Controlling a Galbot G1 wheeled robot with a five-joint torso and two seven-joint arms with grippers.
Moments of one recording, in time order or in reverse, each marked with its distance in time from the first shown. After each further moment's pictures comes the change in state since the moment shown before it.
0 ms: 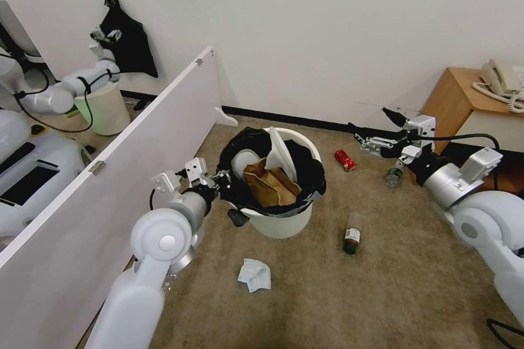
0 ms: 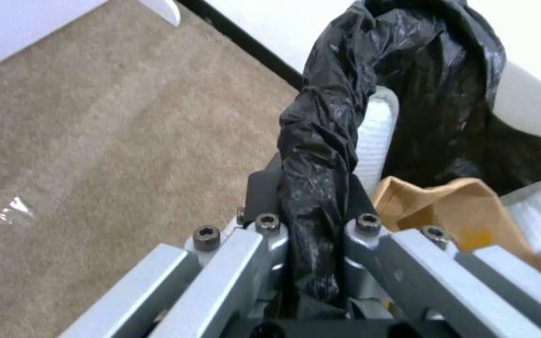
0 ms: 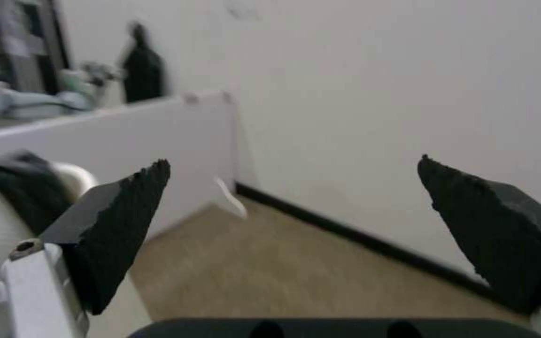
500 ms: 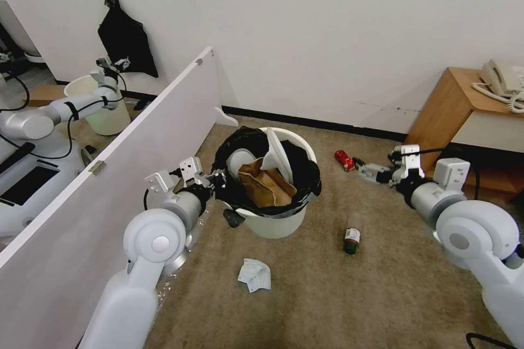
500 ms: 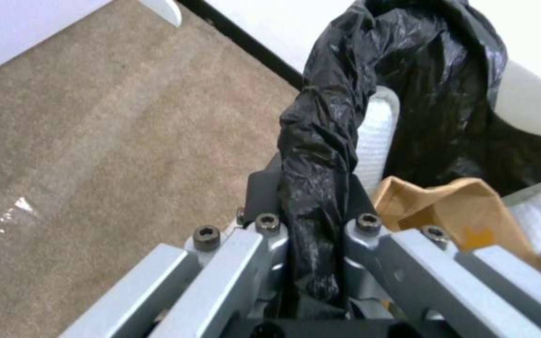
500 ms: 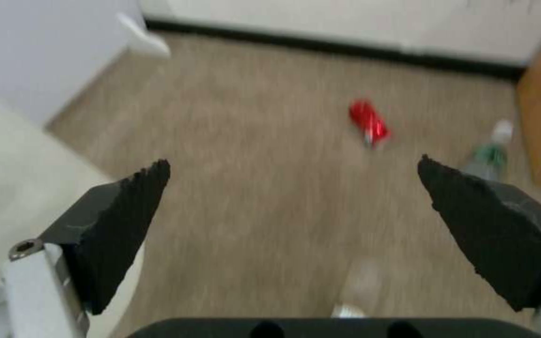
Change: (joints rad) left arm 0.009 0.012 -0.004 -0.010 -0.010 0.001 -0.002; right arm -0.018 0.045 -0.056 0.089 0.282 -0.446 0.494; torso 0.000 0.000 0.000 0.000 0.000
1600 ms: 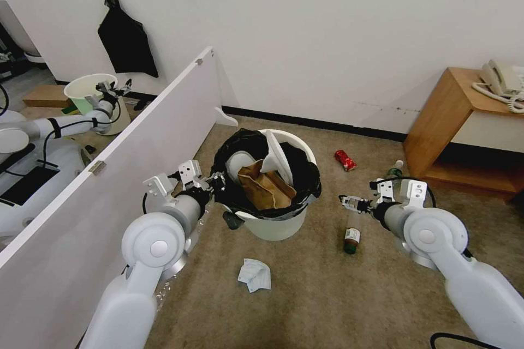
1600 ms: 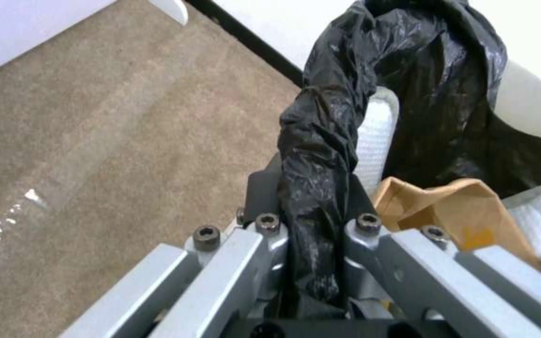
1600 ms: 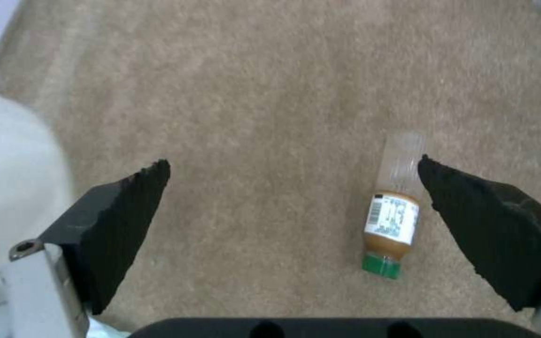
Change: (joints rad) left arm 0.039 -0.005 -0.019 -0.030 0.006 0.000 -0.003; right arm 0.098 0.119 -0.131 -0.265 0.151 -0.035 0.097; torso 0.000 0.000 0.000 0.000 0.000
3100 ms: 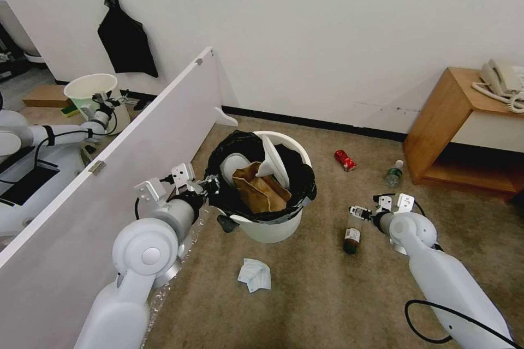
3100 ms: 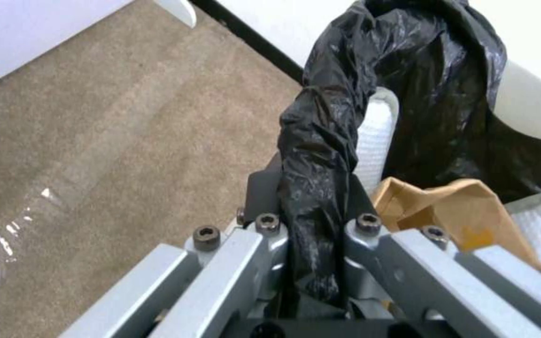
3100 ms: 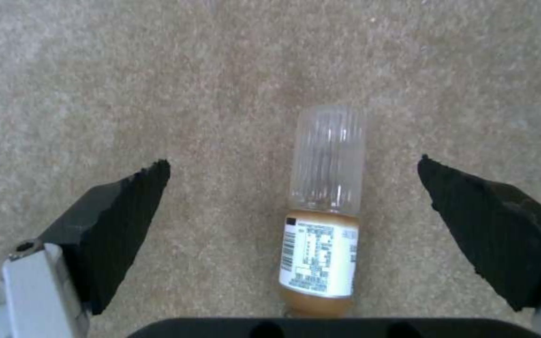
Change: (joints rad) left arm 0.023 0.013 -0.019 -0.016 -0.001 0.000 0.002; right arm 0.170 0.161 -0.037 -0.551 -0.273 0.111 -0.237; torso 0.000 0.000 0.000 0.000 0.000
